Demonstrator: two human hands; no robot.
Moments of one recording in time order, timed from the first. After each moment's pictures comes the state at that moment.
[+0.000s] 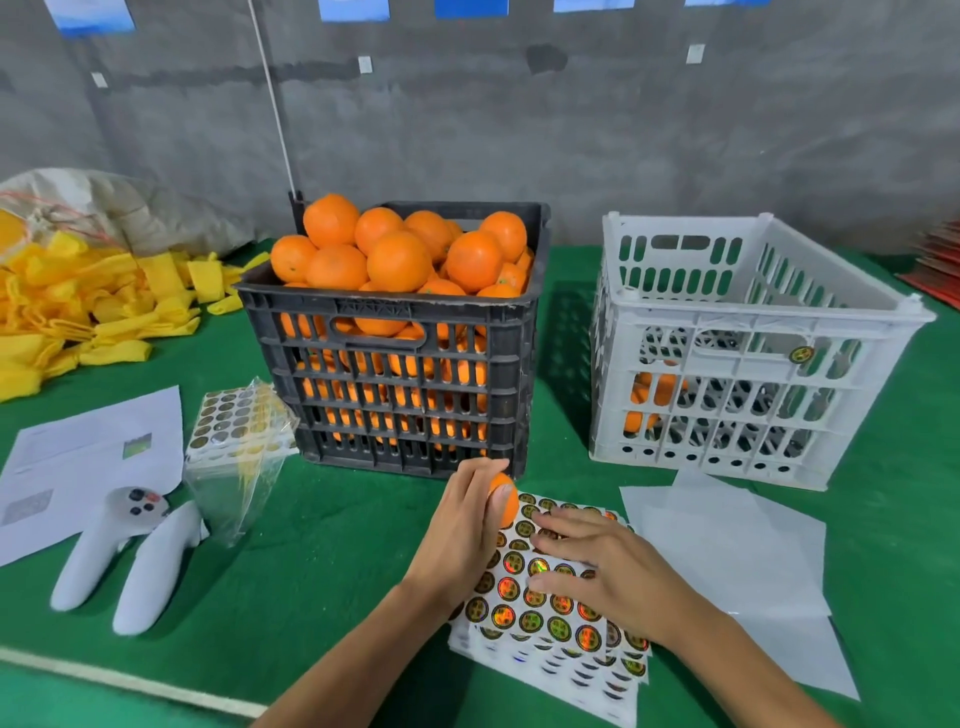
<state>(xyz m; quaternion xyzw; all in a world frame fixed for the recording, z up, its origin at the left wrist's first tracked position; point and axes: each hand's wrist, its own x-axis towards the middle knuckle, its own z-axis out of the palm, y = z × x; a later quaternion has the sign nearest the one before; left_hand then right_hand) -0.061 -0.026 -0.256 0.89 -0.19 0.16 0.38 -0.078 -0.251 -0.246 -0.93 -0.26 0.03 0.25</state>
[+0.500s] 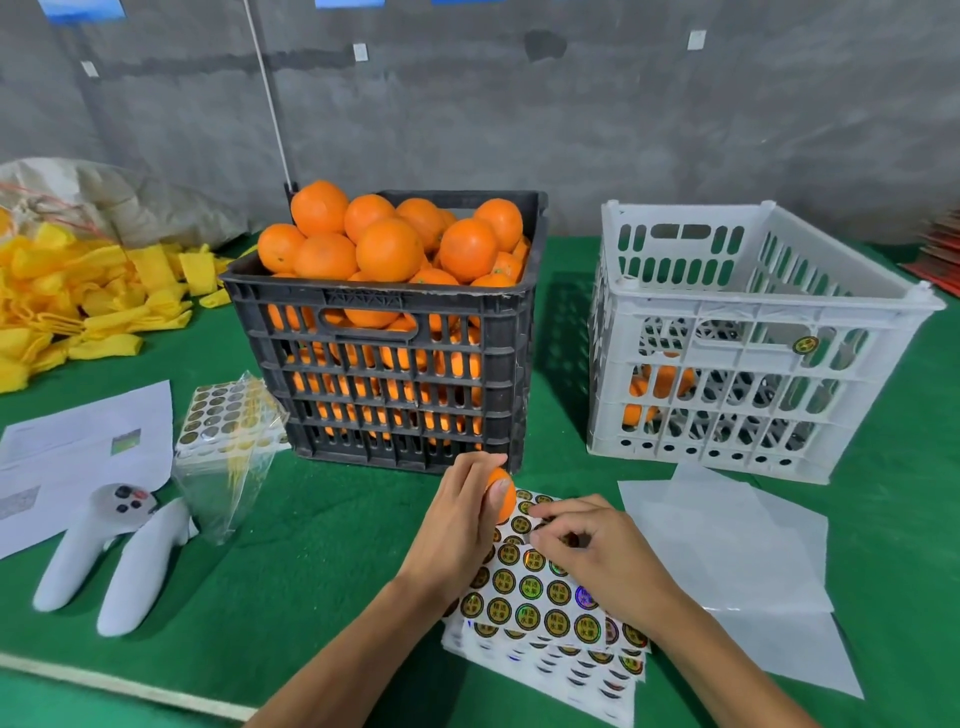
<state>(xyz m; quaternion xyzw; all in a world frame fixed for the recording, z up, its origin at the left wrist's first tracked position) -0.057 -0.026 -0.259 0.89 -0.20 0.17 0.37 -0.079 -0.232 -0.244 -0.88 -0.12 0.01 0.45</state>
